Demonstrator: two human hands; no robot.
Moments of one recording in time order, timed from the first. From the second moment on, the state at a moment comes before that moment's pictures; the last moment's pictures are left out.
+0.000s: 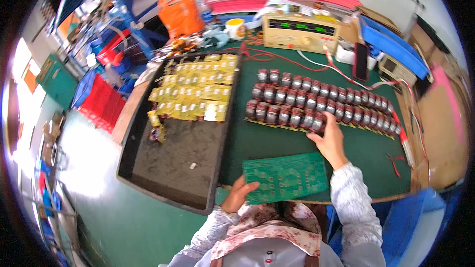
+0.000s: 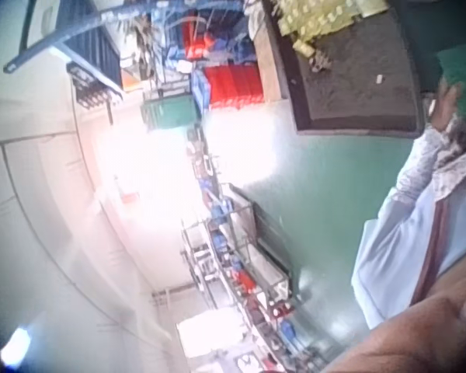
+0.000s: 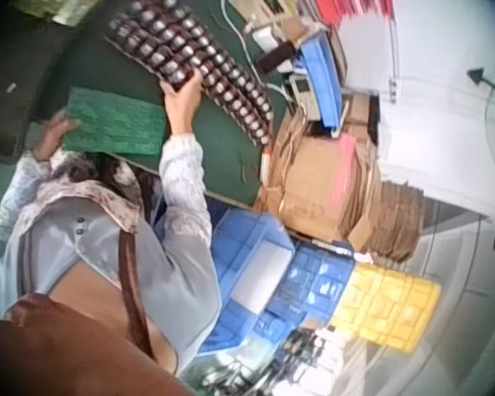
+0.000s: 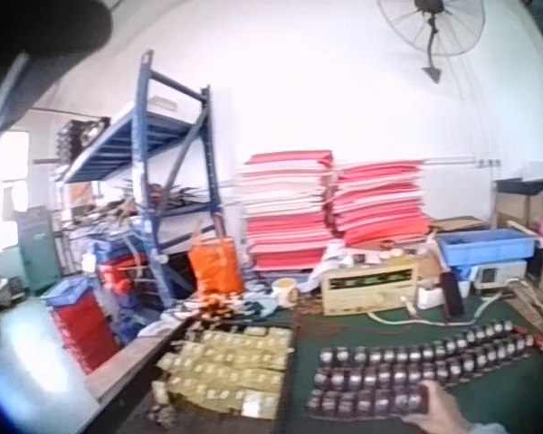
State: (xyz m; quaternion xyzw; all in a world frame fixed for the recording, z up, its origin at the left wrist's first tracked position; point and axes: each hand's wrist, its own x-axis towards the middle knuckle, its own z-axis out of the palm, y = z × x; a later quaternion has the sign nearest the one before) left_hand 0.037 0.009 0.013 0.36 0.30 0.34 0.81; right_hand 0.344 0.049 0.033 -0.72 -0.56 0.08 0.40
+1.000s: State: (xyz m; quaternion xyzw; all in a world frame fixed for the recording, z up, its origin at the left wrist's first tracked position) left_hand 0.024 0.007 -0.040 0.59 0.29 0.29 0.70; right_hand -0.028 0.185 0.074 -0.39 -0.92 -0.04 0.08
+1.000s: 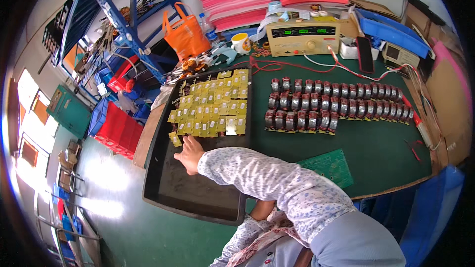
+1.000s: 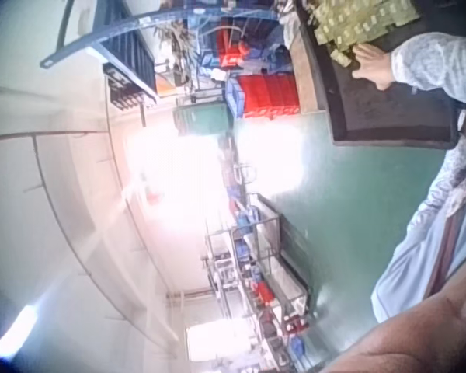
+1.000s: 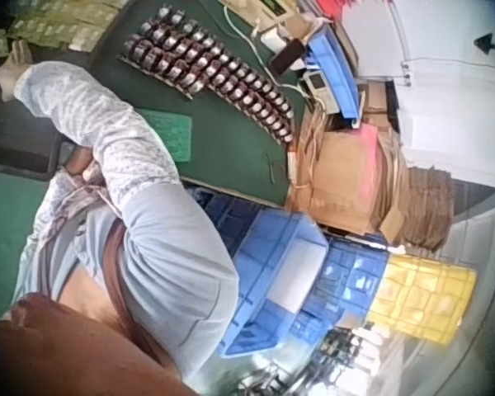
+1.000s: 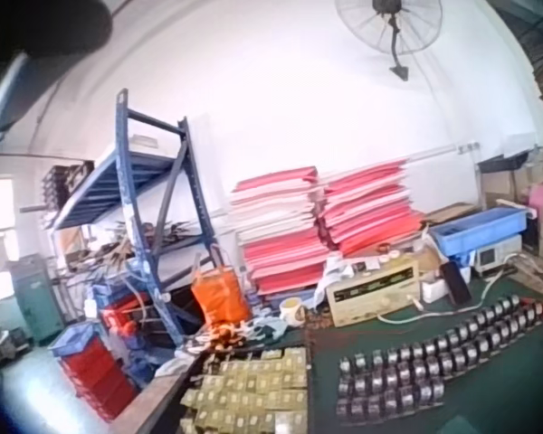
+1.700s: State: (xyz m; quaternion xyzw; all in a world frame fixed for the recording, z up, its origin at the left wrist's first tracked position) left_hand 0.064 0.008 0.033 0.30 0.25 0.37 0.85; right_hand 0.308 -0.061 0.050 -0.56 -0.37 0.42 0.61
